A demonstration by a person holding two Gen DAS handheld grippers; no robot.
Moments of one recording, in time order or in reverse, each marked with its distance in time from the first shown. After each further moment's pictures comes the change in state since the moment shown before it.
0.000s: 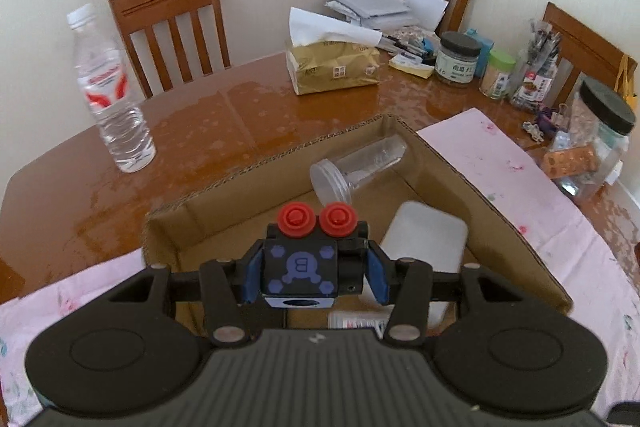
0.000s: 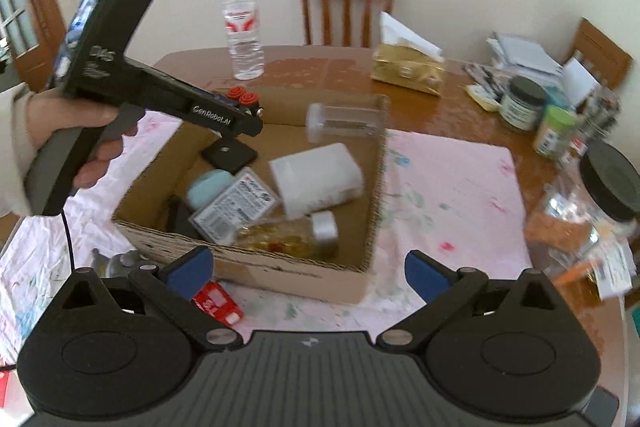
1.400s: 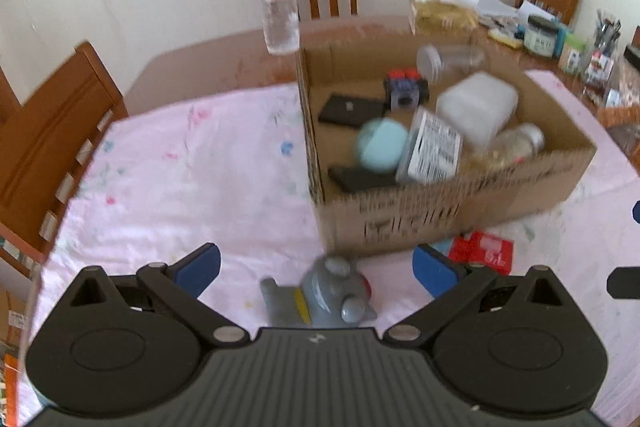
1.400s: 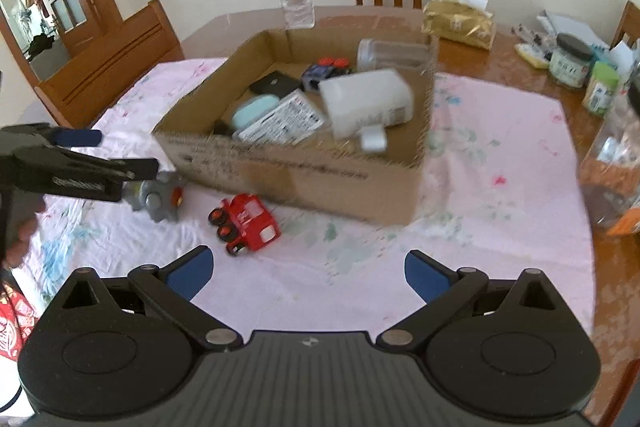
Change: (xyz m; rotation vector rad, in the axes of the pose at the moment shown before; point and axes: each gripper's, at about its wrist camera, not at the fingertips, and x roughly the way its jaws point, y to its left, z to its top) left arm -0.086 -0.018 -0.169 -0.259 0.010 0.307; right arm 0.019 0.009 -0.065 -0.069 0.076 0.180
